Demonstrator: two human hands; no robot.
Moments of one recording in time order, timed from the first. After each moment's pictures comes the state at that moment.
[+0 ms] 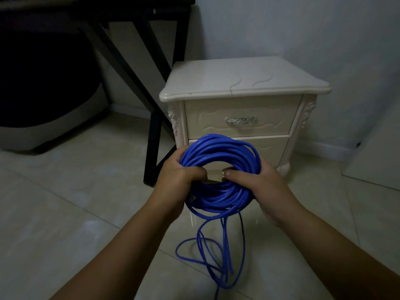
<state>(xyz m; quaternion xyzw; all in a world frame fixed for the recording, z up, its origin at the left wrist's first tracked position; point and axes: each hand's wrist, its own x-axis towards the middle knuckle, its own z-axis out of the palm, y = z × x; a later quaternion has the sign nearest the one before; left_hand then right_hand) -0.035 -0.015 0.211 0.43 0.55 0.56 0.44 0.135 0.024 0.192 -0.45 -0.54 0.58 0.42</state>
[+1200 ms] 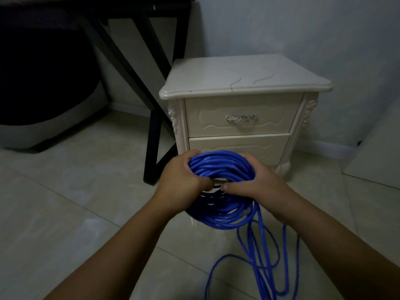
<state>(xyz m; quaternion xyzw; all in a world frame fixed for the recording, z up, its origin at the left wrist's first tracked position) -0.035 -0.018 0.212 0.57 0.62 0.43 0.33 0.143 0.023 0.200 -0.44 -0.64 0.54 0.31</state>
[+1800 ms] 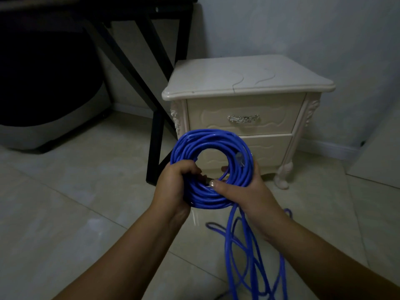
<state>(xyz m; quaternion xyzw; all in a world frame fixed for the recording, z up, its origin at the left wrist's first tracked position) -0.028 -0.016 0.205 0.20 0.51 0.65 0.53 0.115 0.001 0.183 -0.44 -0.53 0.59 0.42</state>
